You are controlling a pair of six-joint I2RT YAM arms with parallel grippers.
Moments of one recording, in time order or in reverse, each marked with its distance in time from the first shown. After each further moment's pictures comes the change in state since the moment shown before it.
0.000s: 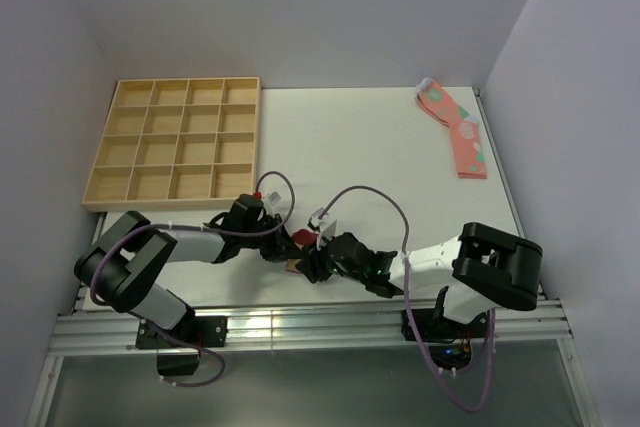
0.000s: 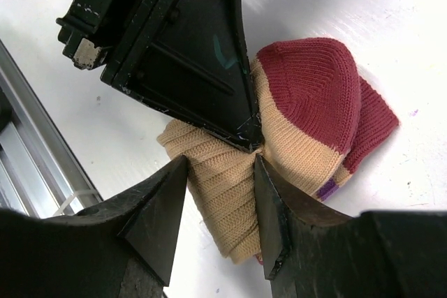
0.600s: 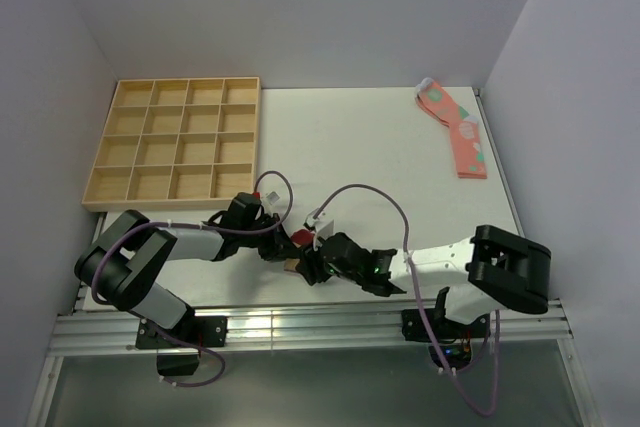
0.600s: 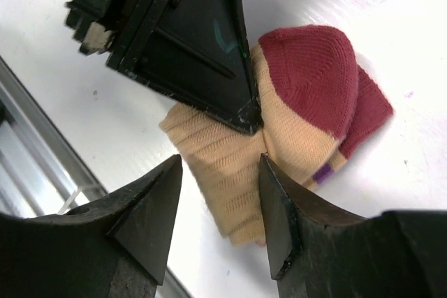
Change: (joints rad) left arm 0.032 0.006 0.010 -0.032 0.036 0.008; right arm 0.042 -0.041 0.074 -0.195 0.076 0.032
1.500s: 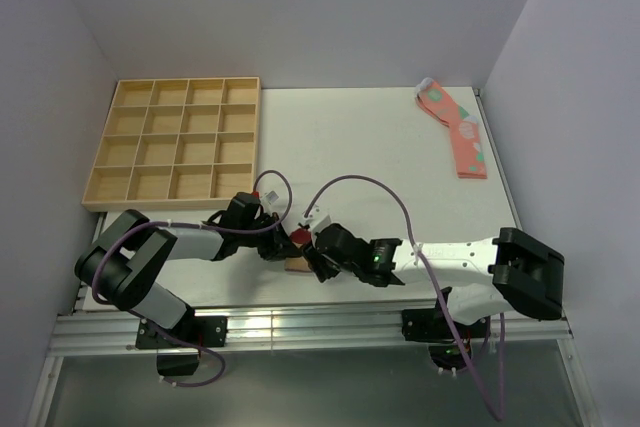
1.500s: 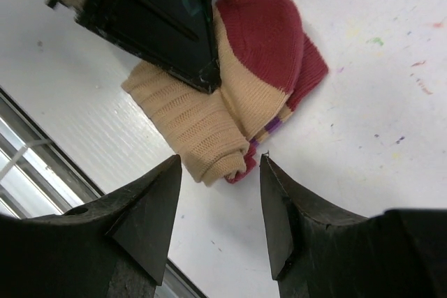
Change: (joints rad) left arm 0.007 0.002 0.000 0.004 0.001 0.001; right arm -0.017 -0.097 0.155 -0.448 0.022 -0.149
